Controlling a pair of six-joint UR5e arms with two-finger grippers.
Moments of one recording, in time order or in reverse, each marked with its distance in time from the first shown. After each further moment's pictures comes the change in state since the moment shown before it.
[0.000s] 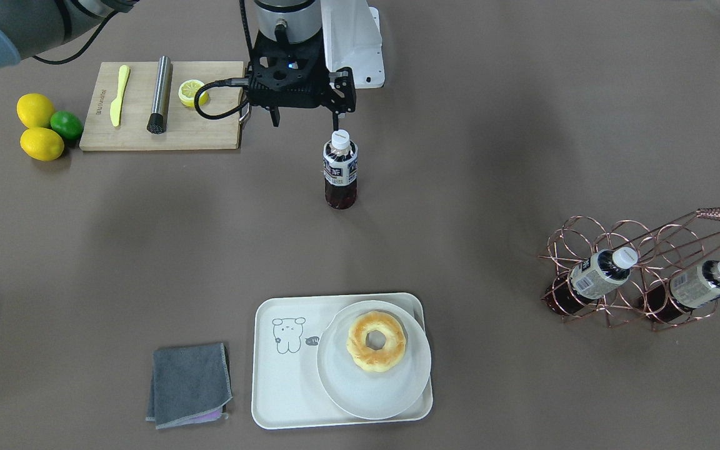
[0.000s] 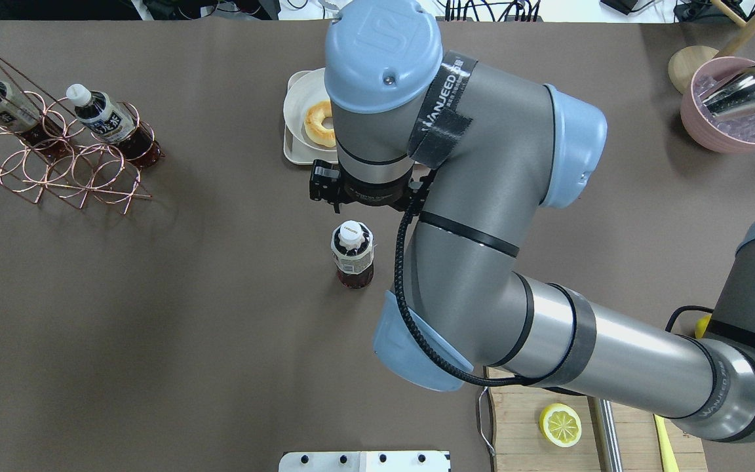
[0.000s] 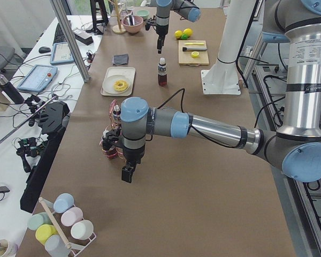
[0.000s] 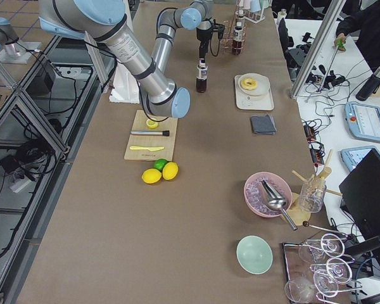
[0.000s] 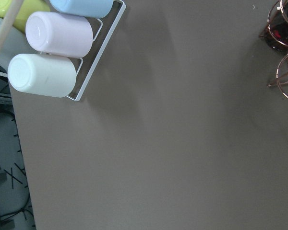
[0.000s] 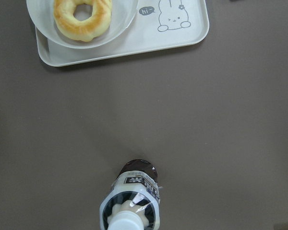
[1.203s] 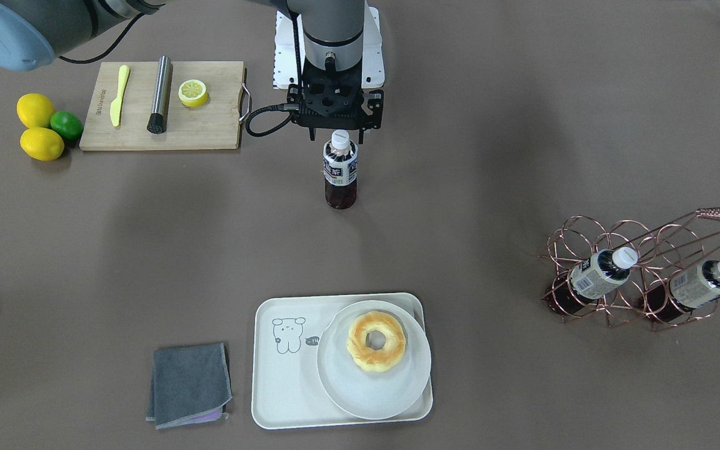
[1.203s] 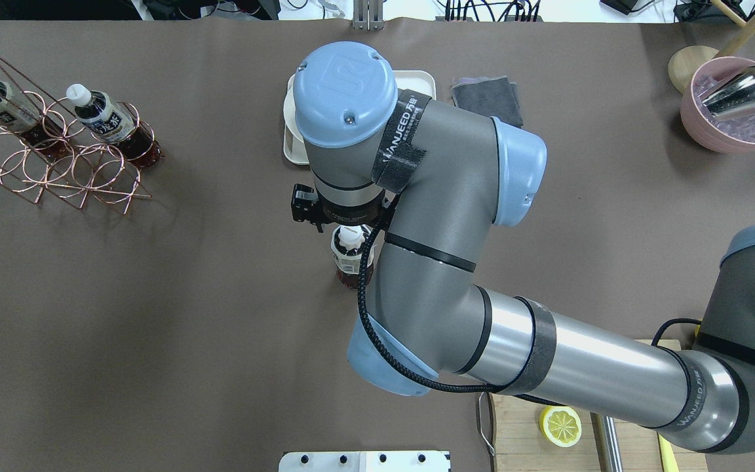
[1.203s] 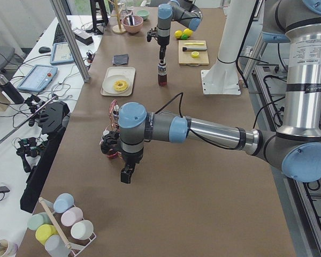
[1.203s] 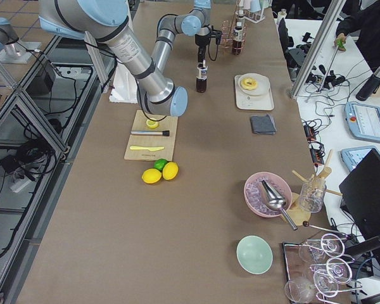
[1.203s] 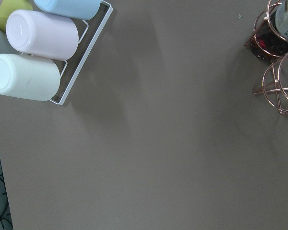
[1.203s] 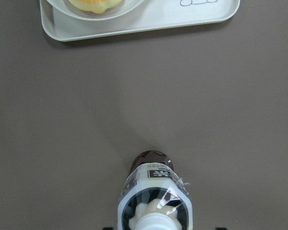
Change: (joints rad) left arm -0.011 -0.008 0.038 -0.033 -0.055 -0.001; right arm -0.054 0.011 -0.105 0.091 -0.016 -0.001
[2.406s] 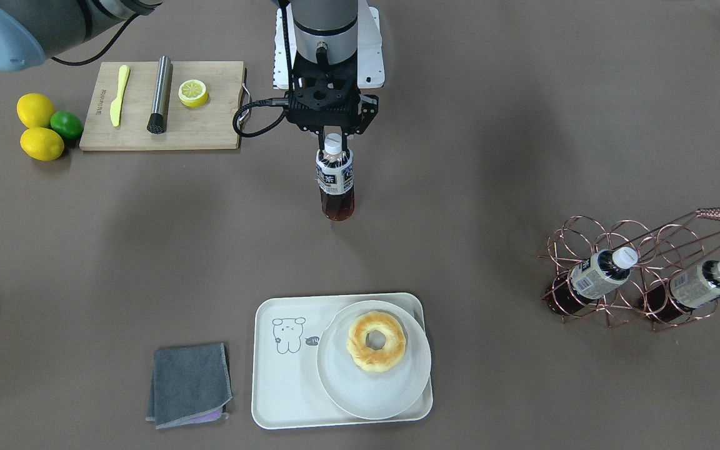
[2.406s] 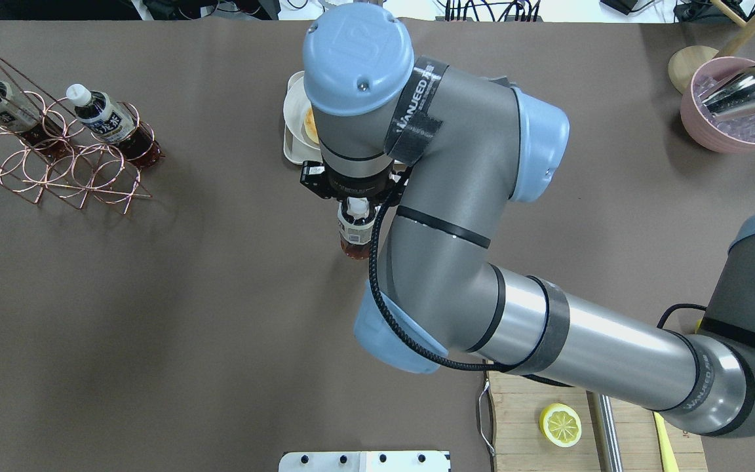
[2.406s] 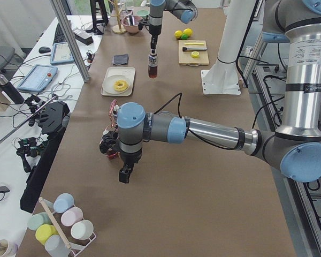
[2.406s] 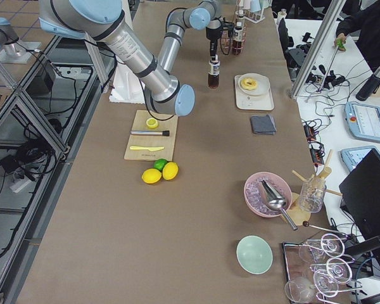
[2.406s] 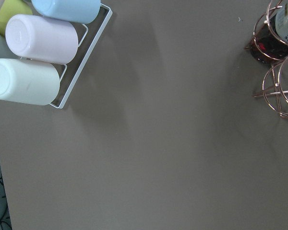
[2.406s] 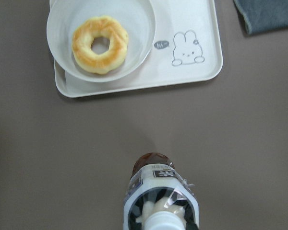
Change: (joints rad) left arm 0.002 -0.009 0.012 -0.014 -0.003 -0.002; right arm 0.122 0.018 0.019 -0.010 0.039 -0.073
